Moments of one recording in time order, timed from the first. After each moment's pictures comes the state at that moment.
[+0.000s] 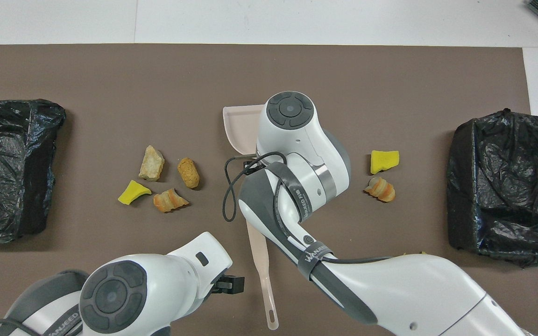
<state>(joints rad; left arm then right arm) -0.67 -0.33 -0.05 -2.35 -0.23 1.99 -0.48 0.40 0.51 0.15 -1.46 0.05 1.85 0.42</state>
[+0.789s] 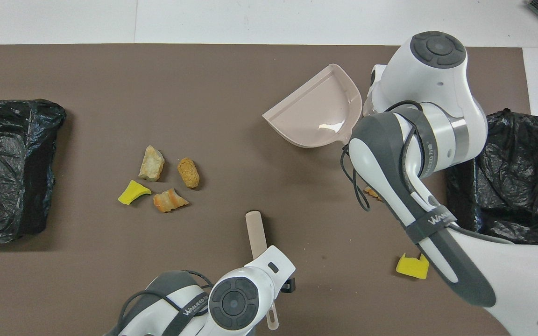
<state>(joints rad) -0.90 -0.02 -0.06 -2.37 -0.23 2.38 -0.72 0.15 0.41 0.14 -1.49 -0.01 1.73 -0.37</state>
